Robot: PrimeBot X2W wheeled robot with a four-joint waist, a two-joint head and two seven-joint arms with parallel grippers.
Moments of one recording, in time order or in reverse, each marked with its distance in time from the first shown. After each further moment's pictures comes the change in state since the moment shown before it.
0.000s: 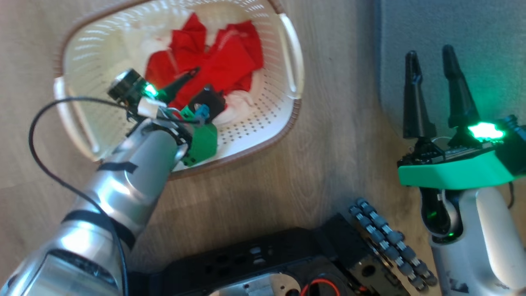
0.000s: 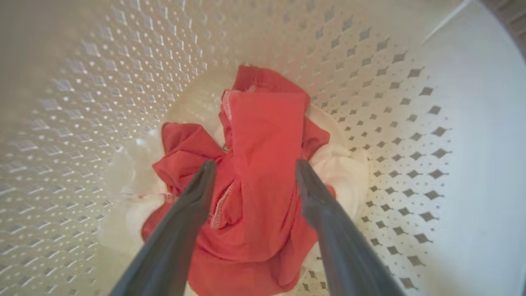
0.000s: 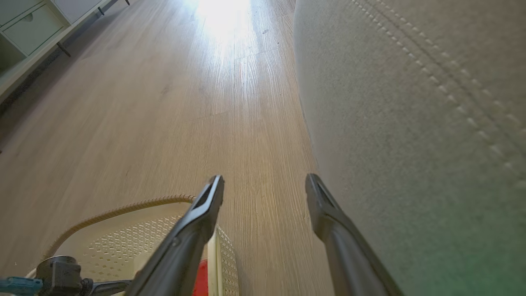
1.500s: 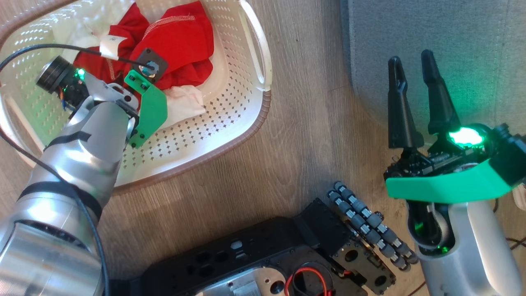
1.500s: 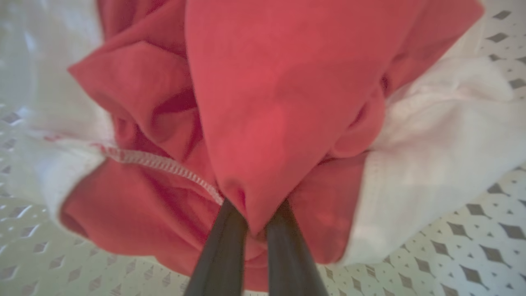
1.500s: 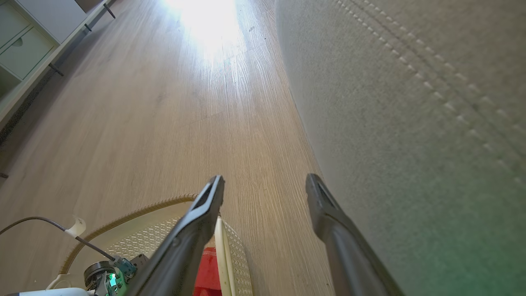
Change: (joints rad) left arm -0.188 0.052 -0.025 0.292 -0.094 0.018 0.315; right arm 0.034 0.011 0.093 -0.084 0.123 0.000 0.000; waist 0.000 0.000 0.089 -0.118
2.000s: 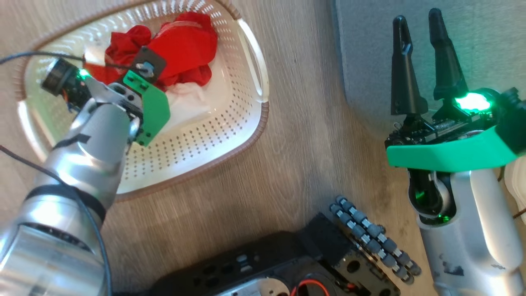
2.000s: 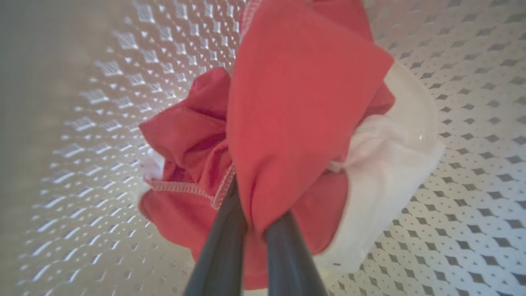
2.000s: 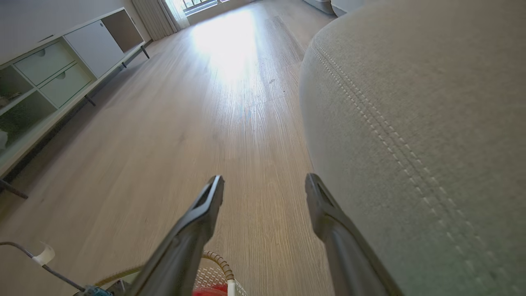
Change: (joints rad) left arm 0.009 -0.008 0.025 0.003 -0.063 0.007 -0.139; right arm -0.141 0.000 -0.004 0.054 -0.013 0.000 0.000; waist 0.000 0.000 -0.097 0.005
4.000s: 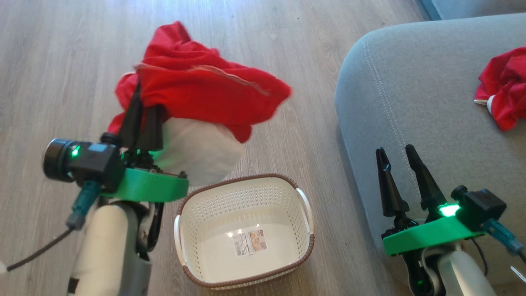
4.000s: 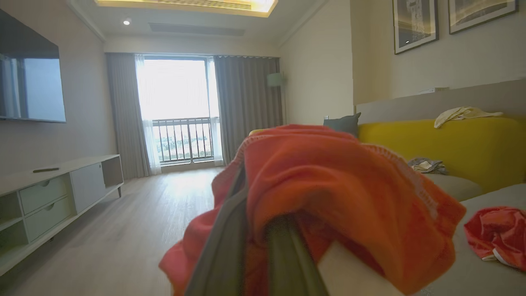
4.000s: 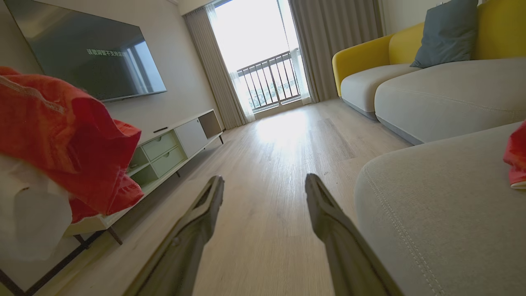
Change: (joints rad) left arm 0.816 -0.072 0.540 -1.358 -0.069 0.018 -0.169; right arm 0.348 -0.030 -0.026 0.164 -0.061 0.000 0.000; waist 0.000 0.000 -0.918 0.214
